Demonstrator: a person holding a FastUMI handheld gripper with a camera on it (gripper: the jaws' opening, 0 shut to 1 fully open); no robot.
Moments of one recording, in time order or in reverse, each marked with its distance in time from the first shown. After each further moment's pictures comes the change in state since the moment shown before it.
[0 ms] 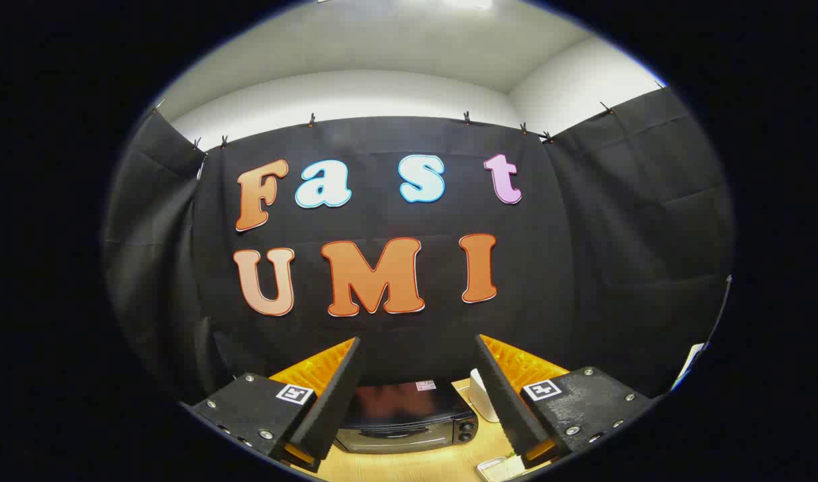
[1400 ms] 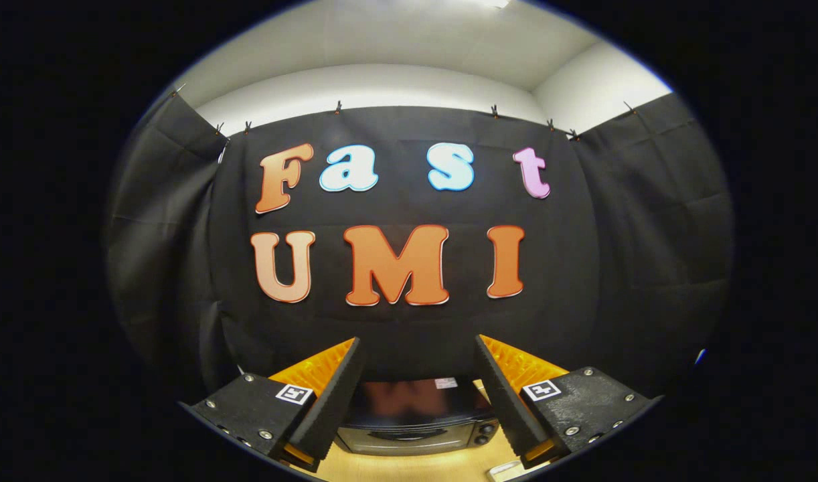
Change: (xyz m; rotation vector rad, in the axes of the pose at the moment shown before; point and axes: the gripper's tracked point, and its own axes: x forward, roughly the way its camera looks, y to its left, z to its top) arm 0.038 0.045 -0.069 -0.011 0.050 0.104
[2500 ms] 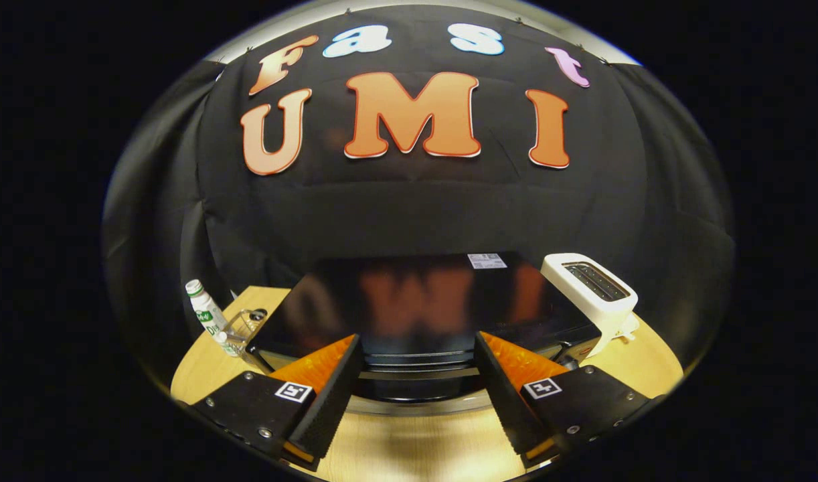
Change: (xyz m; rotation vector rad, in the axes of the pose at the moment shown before) arm 0.092 0.003 -0.241 -0.071 0.396 0.059
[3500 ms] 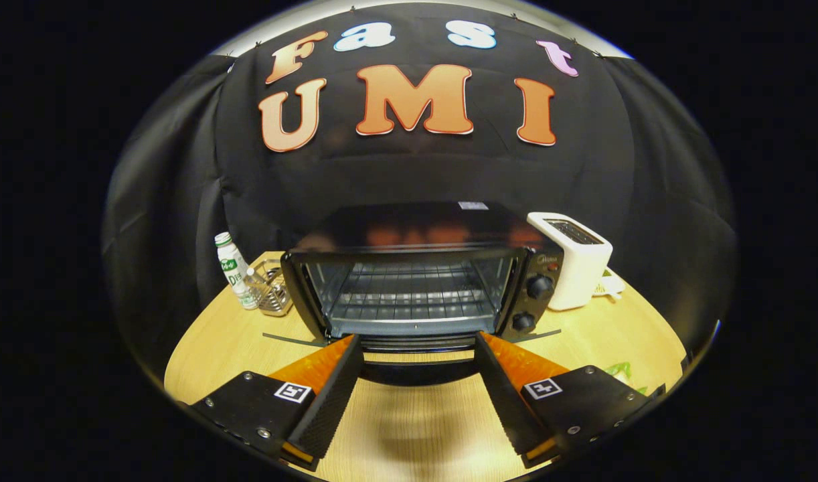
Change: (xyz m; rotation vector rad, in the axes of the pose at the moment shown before) arm -0.098 -0.007 -0.093 0.000 0.105 0.016
